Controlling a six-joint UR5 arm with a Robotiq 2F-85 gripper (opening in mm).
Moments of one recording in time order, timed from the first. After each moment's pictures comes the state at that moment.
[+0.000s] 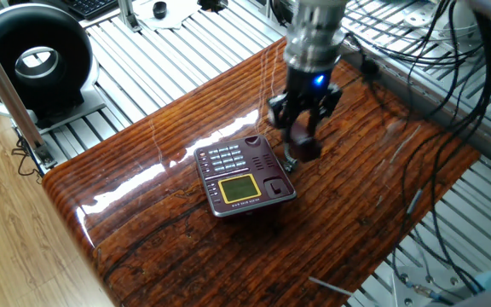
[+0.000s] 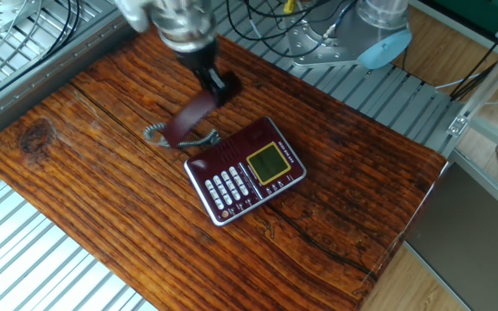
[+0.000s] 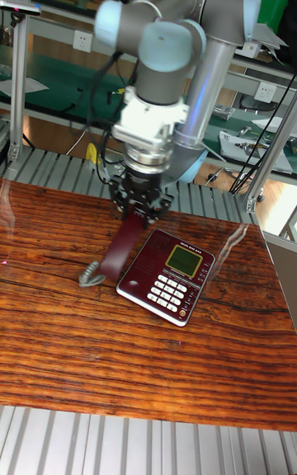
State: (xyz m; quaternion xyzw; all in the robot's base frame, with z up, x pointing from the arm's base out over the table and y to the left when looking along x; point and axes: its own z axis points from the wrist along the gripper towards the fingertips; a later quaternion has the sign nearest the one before) arm 0.430 0.009 0.116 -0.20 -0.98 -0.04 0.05
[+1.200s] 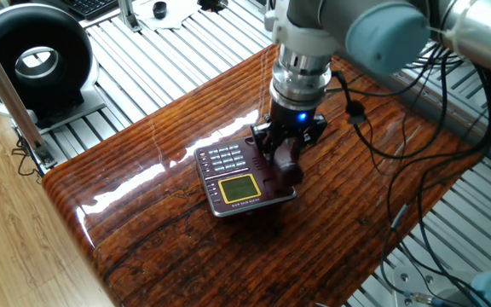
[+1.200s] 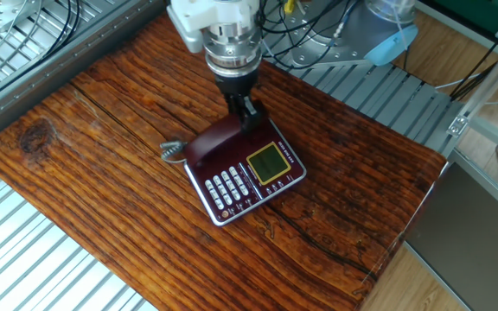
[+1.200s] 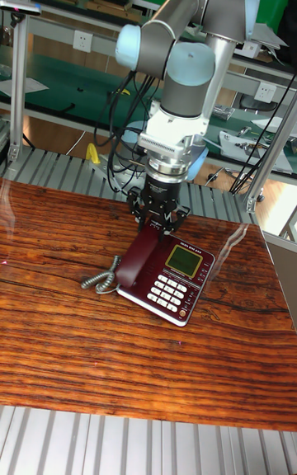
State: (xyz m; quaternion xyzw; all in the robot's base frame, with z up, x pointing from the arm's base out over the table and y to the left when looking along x) arm 0.423 0.040 0.094 -0.22 -0.98 -0.03 0.01
